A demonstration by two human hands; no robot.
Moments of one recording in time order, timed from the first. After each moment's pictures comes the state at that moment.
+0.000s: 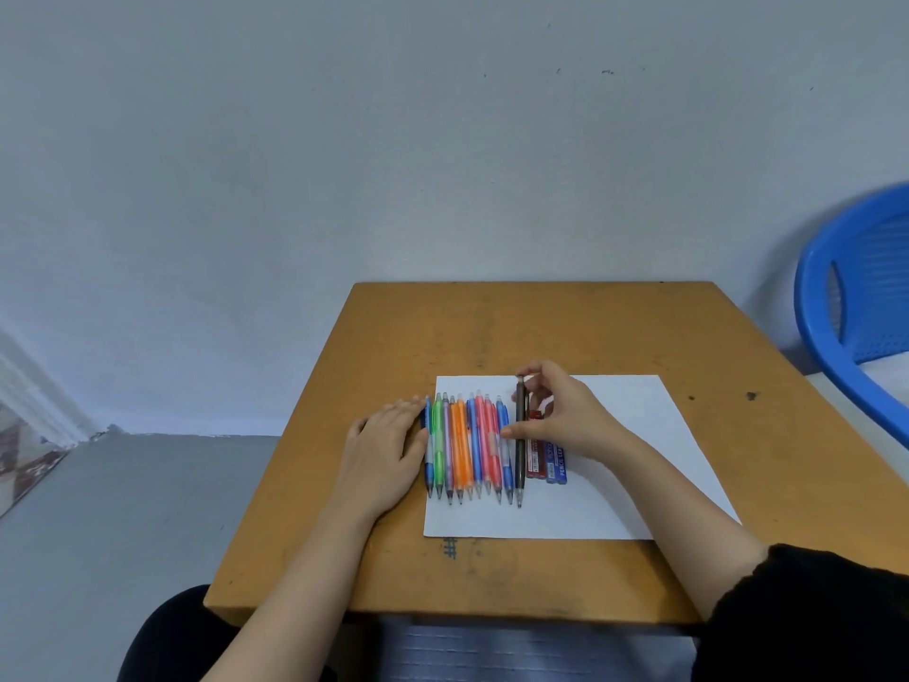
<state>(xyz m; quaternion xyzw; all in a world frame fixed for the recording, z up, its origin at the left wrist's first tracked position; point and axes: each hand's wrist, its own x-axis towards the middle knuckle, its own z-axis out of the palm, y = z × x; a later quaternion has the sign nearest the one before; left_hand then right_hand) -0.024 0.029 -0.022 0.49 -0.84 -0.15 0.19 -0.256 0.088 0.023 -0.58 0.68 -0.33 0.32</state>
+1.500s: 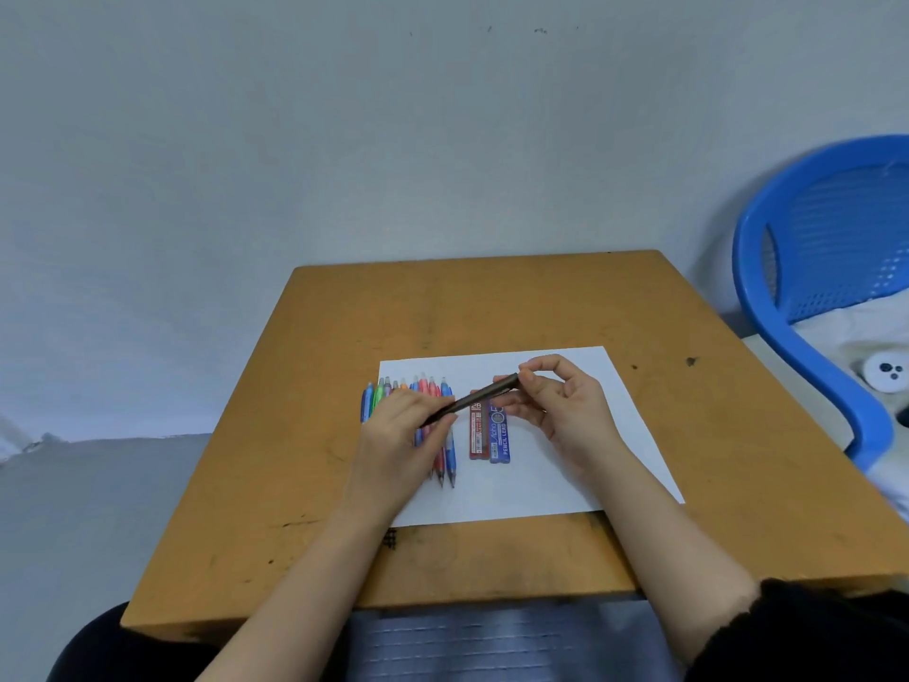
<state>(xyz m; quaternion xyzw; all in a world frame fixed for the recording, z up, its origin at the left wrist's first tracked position) -0.090 0.060 -0.028 0.26 -0.83 -0.15 0.48 -0.272 0.134 0.012 -0.31 0.48 -0.68 0.45</state>
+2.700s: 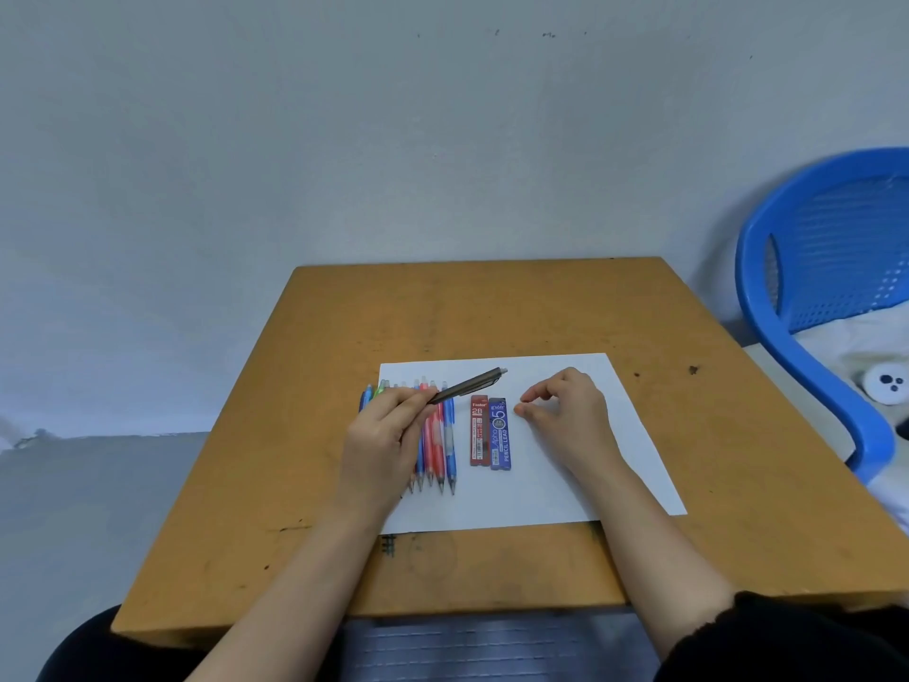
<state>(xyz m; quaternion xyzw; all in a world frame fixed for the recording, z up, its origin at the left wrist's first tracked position) -0.082 0.057 -0.023 0.32 -0.83 -0.08 0.45 -0.292 0.119 -0.013 -0.48 0.78 -0.38 0.11</state>
